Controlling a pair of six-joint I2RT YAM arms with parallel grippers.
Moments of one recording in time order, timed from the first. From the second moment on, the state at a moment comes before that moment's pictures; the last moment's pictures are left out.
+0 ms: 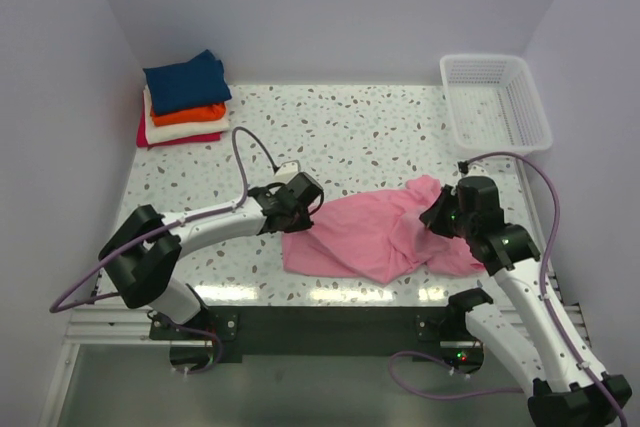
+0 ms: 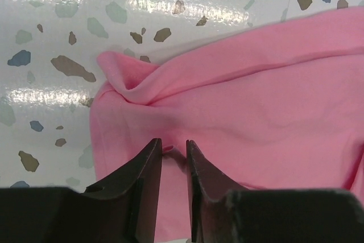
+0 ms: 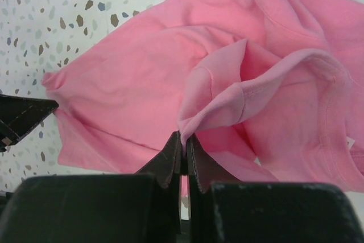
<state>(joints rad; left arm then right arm) -0.85 1.54 0.93 -0.46 -0.32 -0.97 0.28 0.72 0.74 -0.76 0.01 0.58</state>
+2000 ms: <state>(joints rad) 0.03 1.83 1.94 -0.14 0.05 -0.58 0.11 1.72 1.99 -0.38 -0.04 0.43</state>
